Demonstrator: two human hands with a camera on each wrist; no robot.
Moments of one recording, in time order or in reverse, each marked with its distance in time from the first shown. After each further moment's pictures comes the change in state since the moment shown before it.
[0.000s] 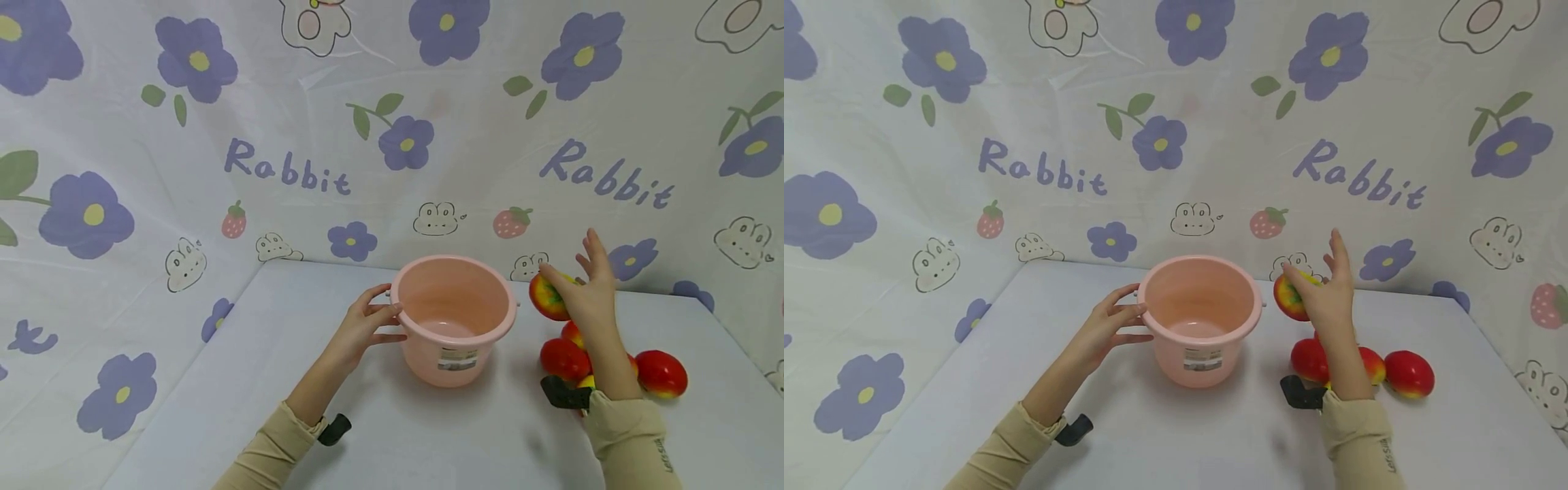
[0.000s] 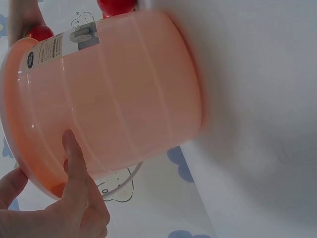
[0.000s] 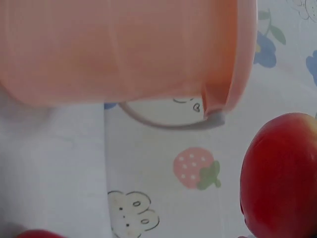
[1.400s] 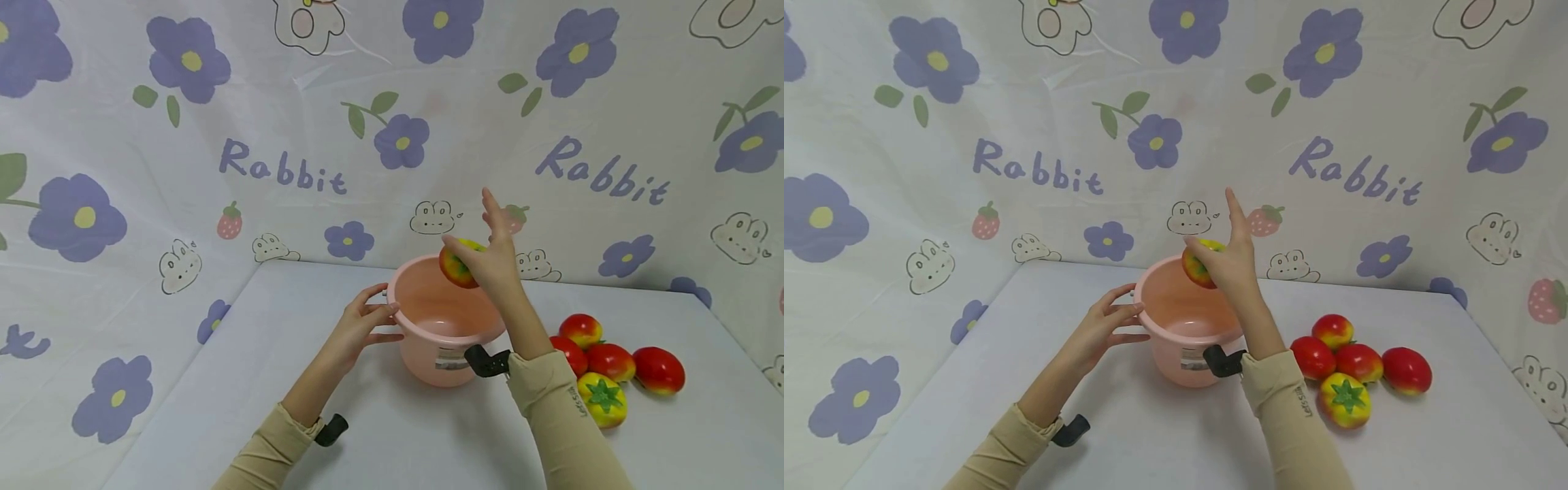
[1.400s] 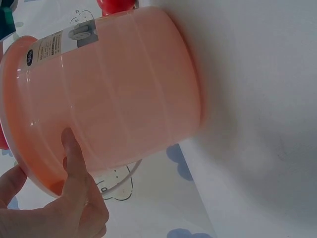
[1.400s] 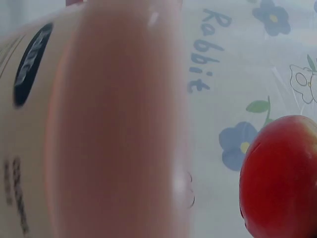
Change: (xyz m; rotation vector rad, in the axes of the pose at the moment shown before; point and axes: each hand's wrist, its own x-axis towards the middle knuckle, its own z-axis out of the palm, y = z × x) left_hand 0.000 0.000 0.000 -0.007 -0.012 0.006; right_hand -0.006 -0.071 0.089 0.069 -0.202 -0.272
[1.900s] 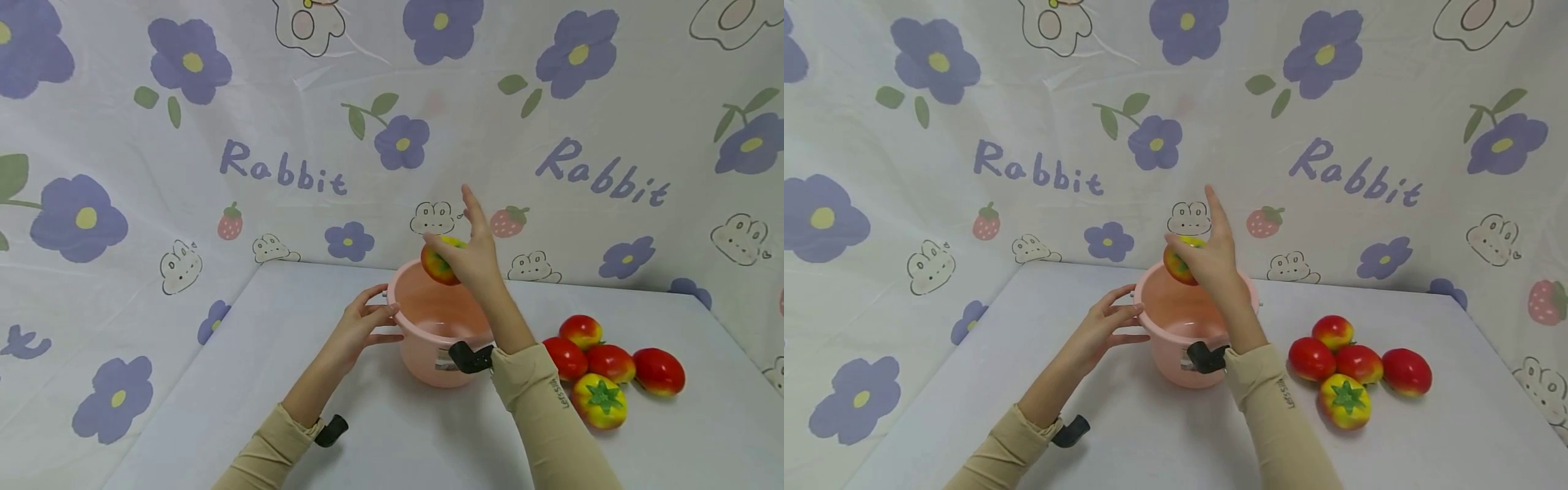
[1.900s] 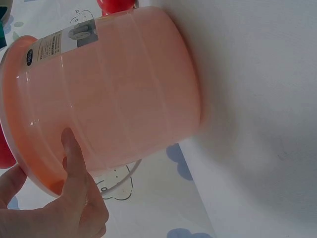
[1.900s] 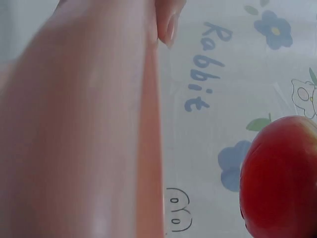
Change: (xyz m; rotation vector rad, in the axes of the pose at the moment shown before) left_hand -0.001 0.000 -0.001 0.015 -0.006 -0.001; right_hand 0.004 -0.016 0.021 0.012 -0.032 0.038
